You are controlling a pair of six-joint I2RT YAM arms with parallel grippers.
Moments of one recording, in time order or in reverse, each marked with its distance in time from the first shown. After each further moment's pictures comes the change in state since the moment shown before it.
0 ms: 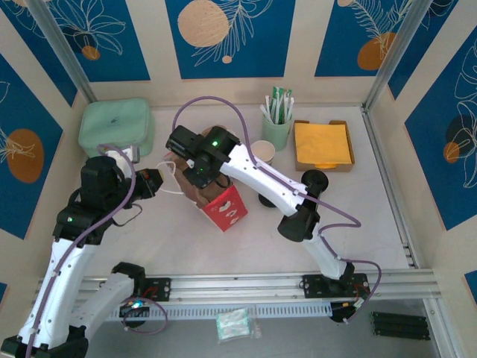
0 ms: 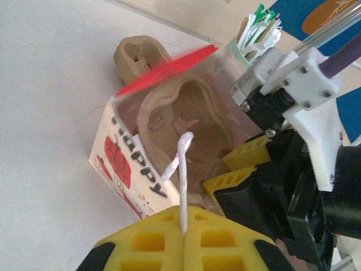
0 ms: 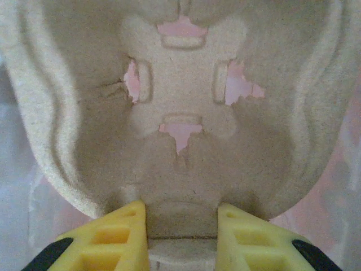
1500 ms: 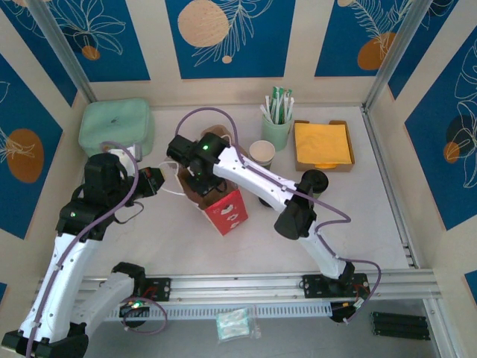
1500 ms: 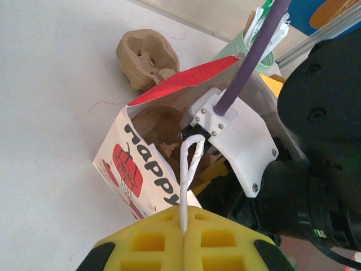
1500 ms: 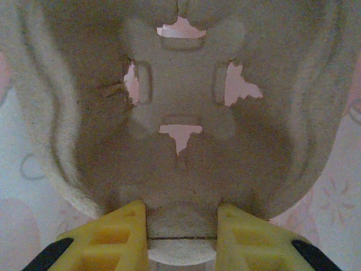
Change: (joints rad) left arm 0.000 0.031 0.003 0.002 0.000 0.000; right arm -0.027 0.045 -0.116 0.018 -0.058 0.039
